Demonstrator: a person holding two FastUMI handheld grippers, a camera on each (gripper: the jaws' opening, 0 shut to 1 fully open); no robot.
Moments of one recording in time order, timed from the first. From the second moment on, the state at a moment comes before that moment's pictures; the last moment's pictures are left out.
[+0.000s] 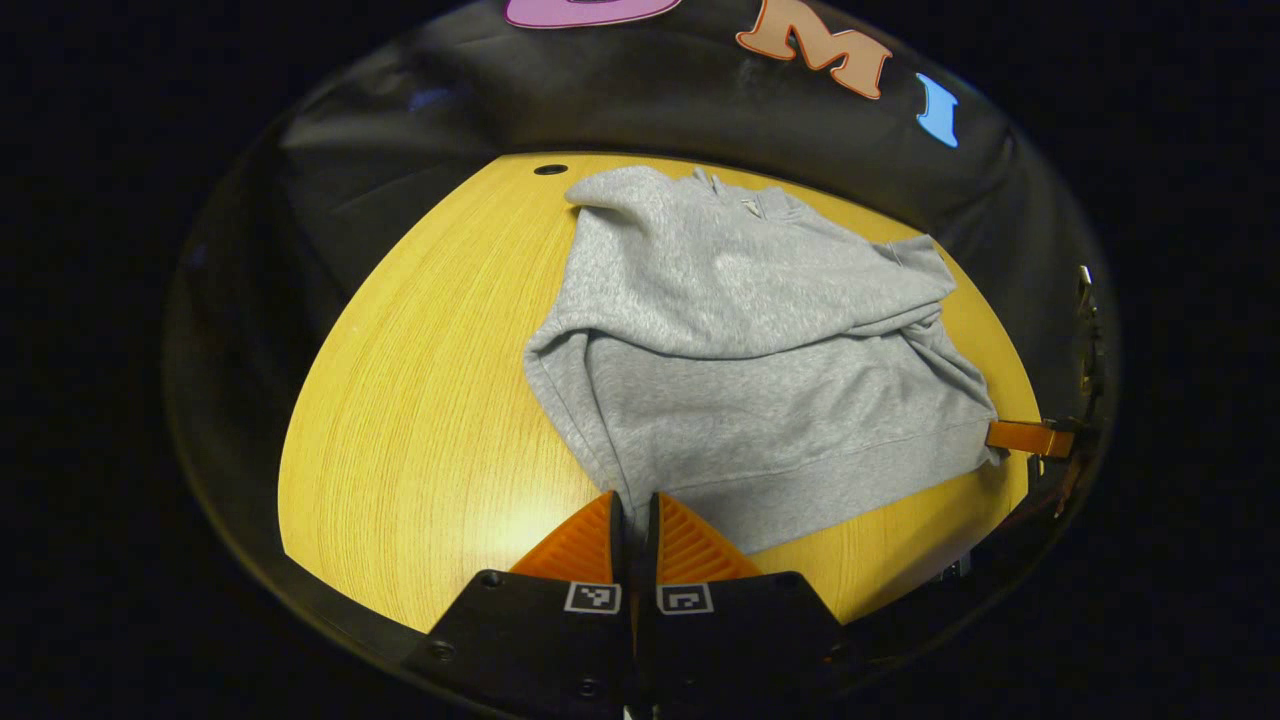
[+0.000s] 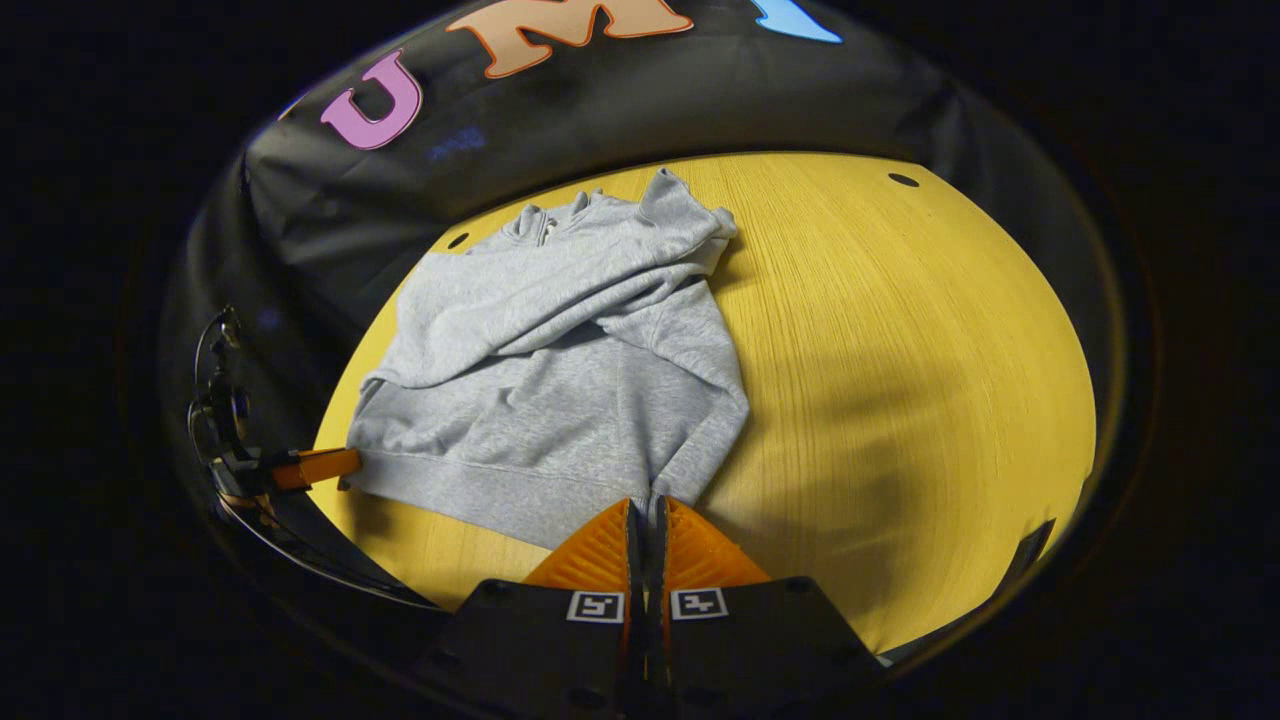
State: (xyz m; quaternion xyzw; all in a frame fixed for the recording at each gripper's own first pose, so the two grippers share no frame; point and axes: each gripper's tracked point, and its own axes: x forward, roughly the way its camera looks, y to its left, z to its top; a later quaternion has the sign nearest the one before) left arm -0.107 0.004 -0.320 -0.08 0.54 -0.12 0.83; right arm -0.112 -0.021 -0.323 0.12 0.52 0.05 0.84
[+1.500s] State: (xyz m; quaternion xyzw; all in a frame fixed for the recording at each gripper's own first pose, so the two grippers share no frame) left arm 0.053 -0.004 -0.290 -0.20 0.51 -0.11 0.83; right arm 0.062 -0.016 -0.276 0.39 0.46 -0.01 0.80
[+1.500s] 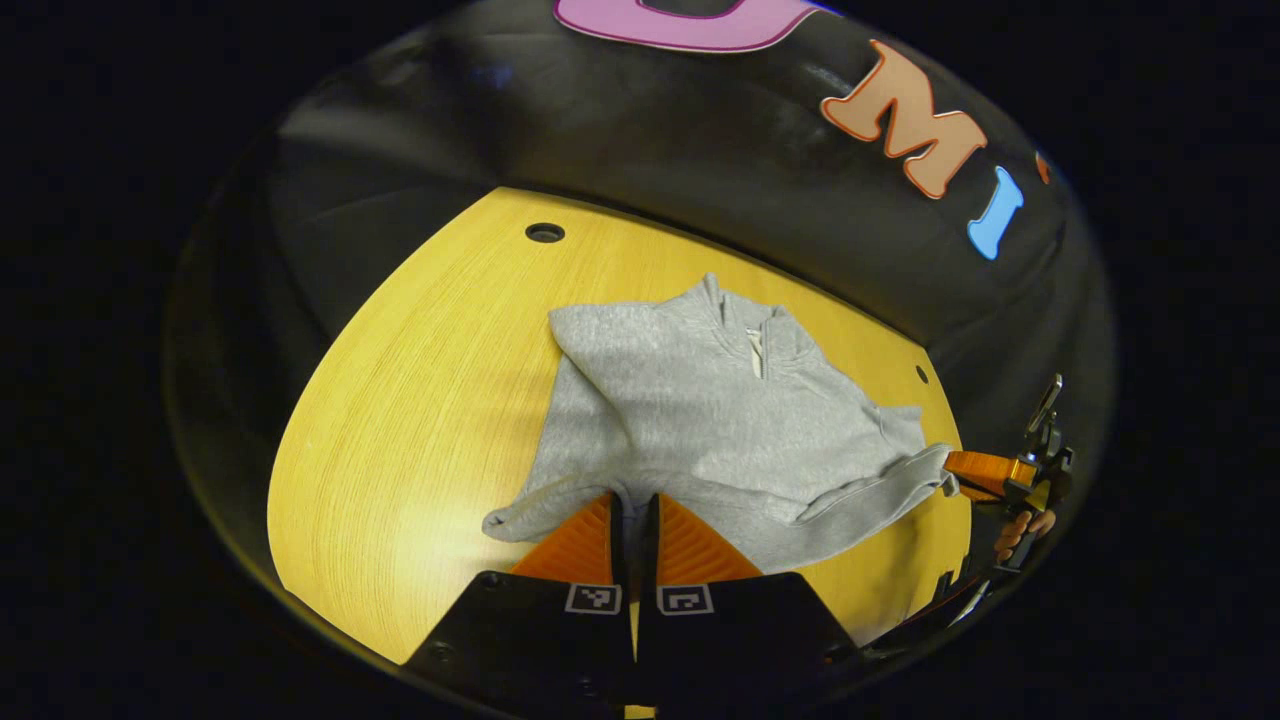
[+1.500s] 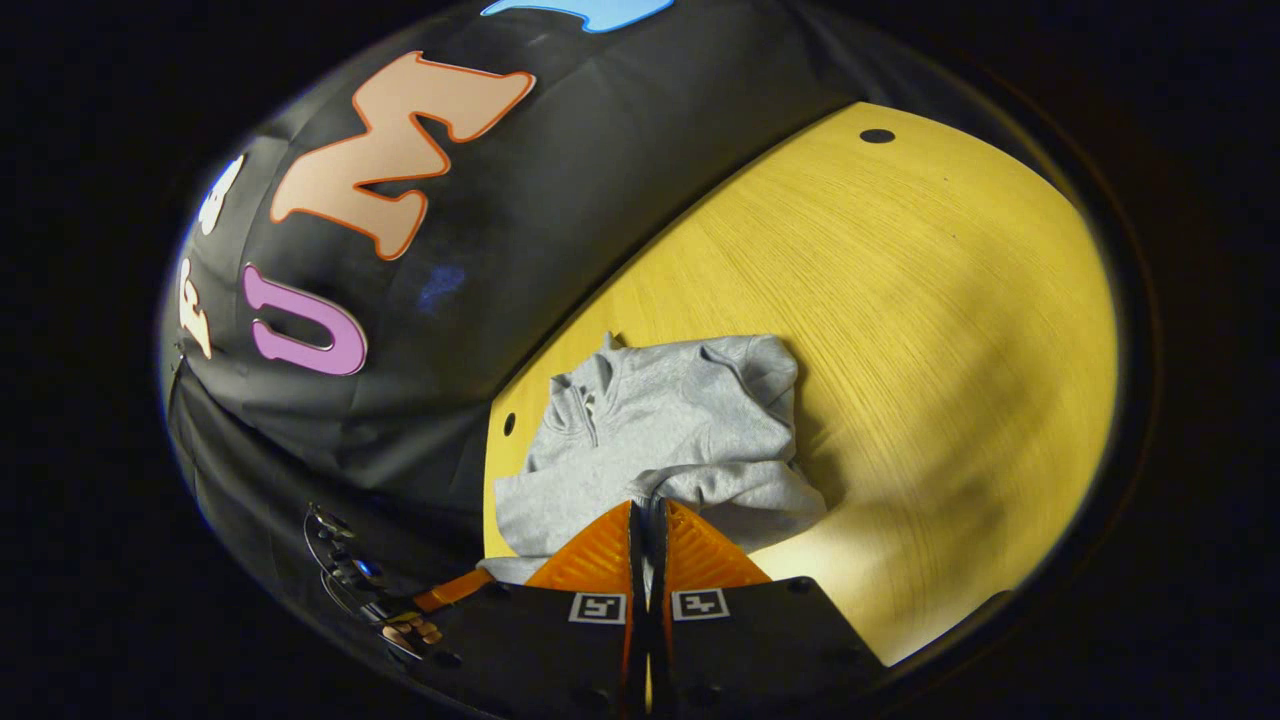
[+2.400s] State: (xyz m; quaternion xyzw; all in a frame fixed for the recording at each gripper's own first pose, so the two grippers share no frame) left arm 0.111 0.020 -0.309 -0.23 0.47 -0.04 0.85; right arm 0.111 -0.044 -0.275 0.26 0.38 -0.07 0.89
